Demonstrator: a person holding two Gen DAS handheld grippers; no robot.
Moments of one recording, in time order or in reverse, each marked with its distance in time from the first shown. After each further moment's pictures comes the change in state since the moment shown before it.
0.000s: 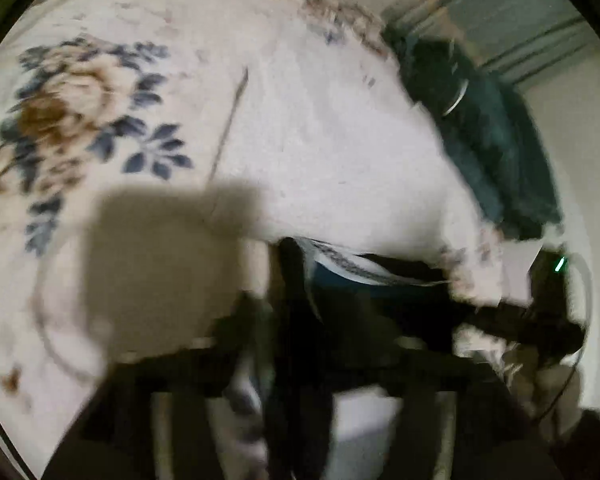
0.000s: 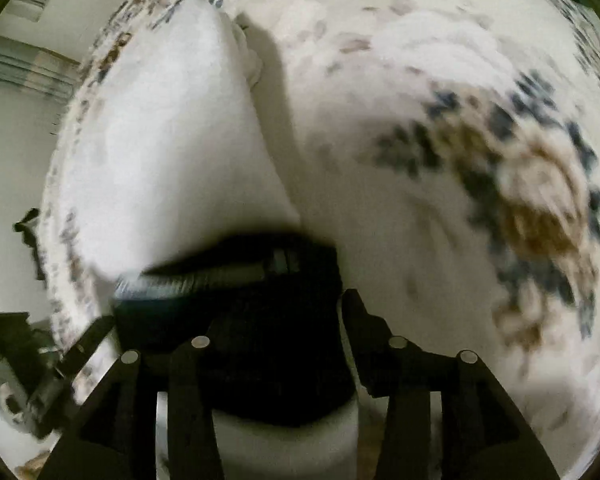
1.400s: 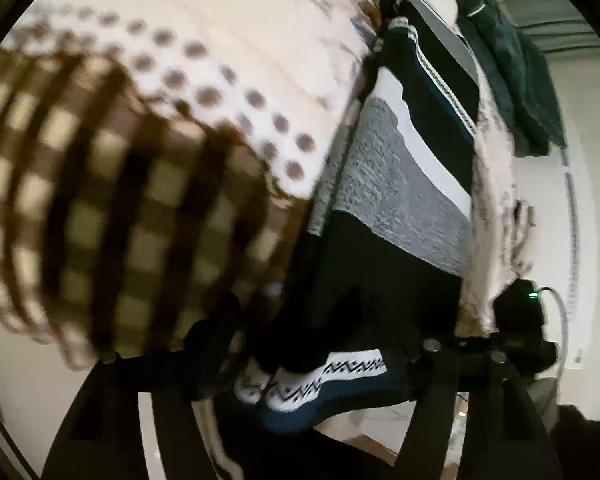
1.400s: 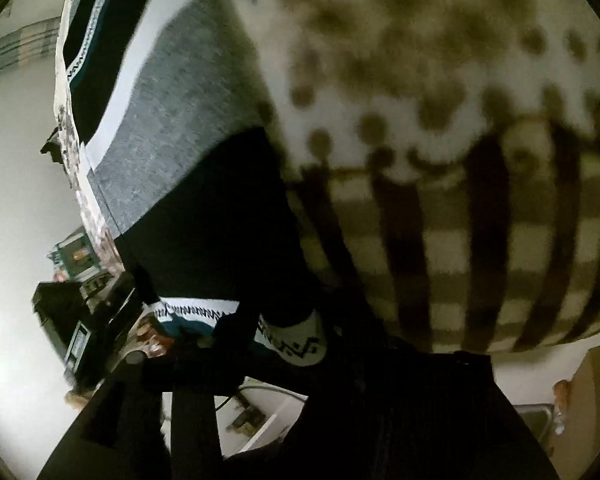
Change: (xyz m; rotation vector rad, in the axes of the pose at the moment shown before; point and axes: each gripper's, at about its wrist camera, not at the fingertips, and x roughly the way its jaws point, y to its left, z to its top) left arm -0.122 0.057 -0.402 -0.194 0.262 0.043; right arm 0.056 -0.105 -0.505 0.203 0.450 0.244
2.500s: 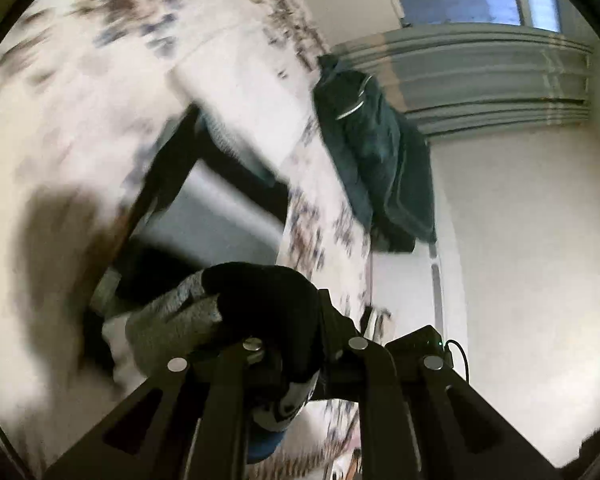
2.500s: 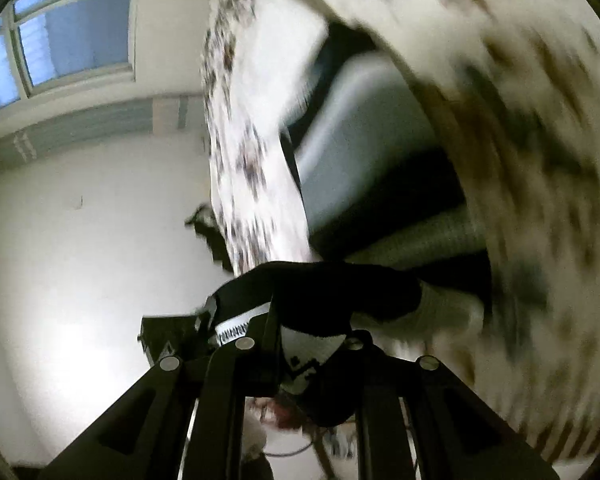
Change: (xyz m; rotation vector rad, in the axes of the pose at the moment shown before) left arm -0.061 -0.158 0.249 0.014 -0.264 -0.469; right arm -0.214 0.166 0.184 -0.128 -0.386 0.408
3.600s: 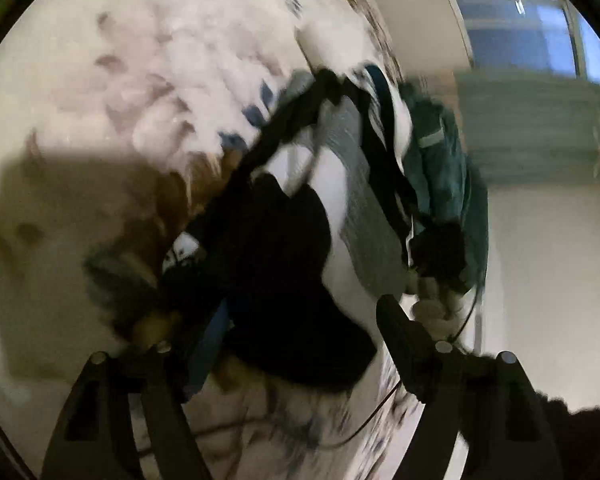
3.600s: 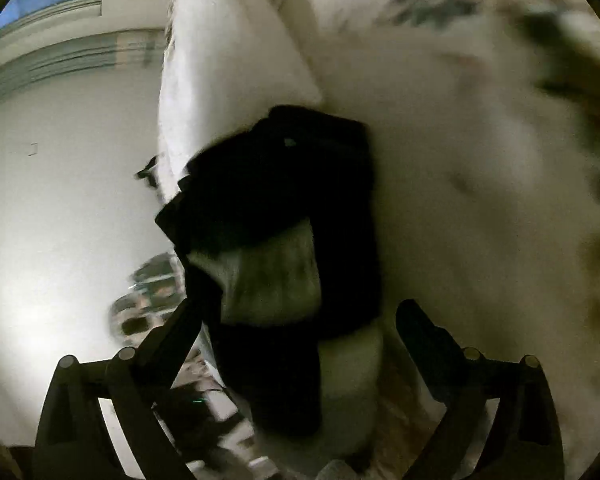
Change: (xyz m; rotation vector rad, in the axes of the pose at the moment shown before) left arm 0.038 0.118 -0.081 -0.229 -0.149 0.118; right arm 0.142 -0.071 0.198 -0.148 0.375 -0.106
